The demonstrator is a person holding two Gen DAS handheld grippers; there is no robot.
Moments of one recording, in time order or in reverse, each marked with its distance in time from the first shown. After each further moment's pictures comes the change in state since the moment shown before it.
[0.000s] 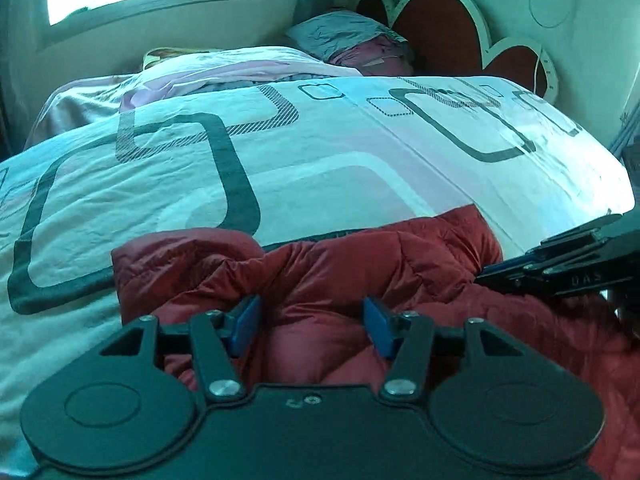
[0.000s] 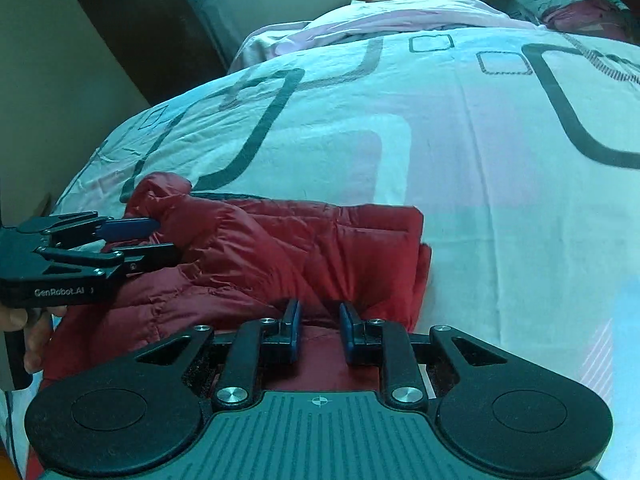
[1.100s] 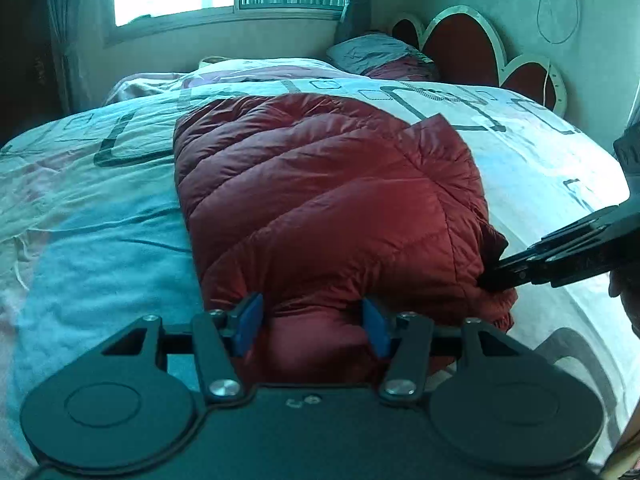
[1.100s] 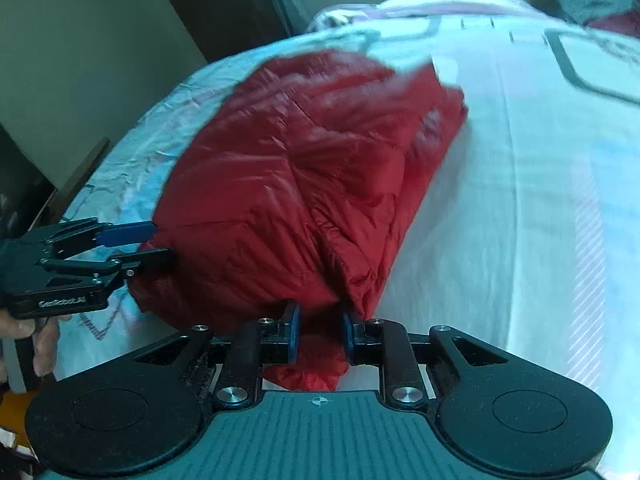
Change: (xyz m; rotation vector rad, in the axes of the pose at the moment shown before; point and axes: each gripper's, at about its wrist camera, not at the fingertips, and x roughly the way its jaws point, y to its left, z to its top) left arm -0.126 -0.108 -0.143 -0.102 -0.077 0.150; right arm -0.086 0.047 -0.139 -0.138 0.057 0.119
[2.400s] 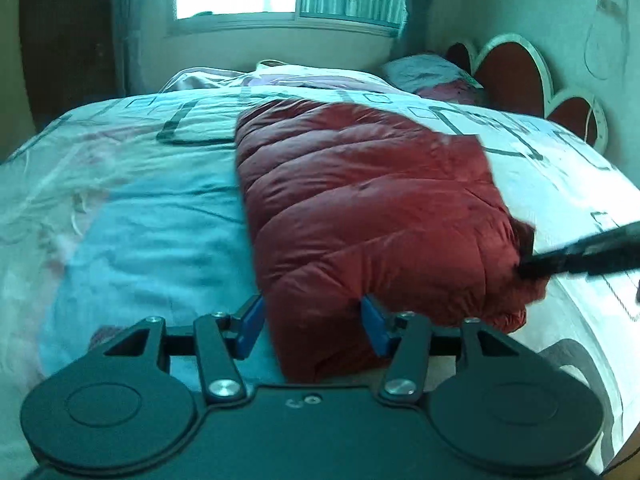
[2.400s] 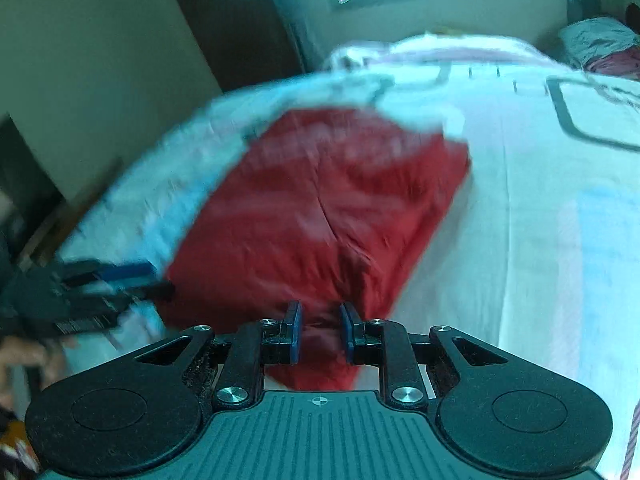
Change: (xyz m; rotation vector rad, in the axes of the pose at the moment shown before) left arm -0.036 -0.001 -0.023 -0.142 -0.034 0.120; right arm -0.035 0.025 -0.011 -0.060 -0.064 -0.020
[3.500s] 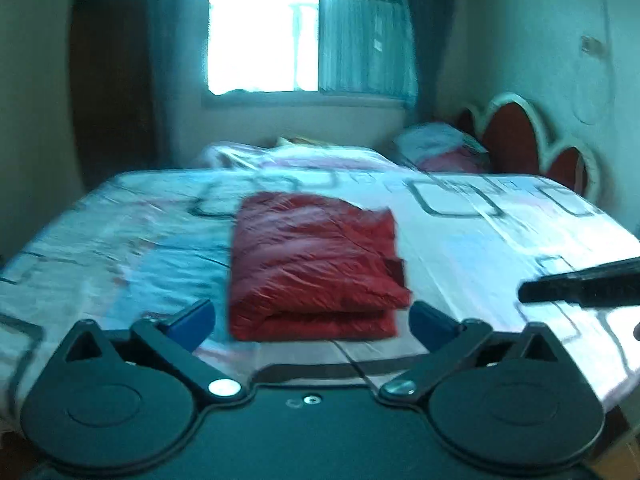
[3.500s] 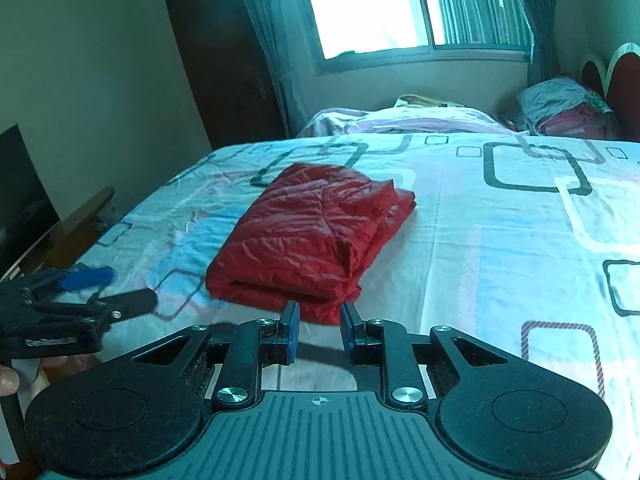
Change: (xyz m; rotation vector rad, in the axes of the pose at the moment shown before) left arm -0.179 -0.127 -0.033 -0.021 -0.226 0.159; right arm -0.188 0.062 -0.082 -0.040 -0.227 -0.119
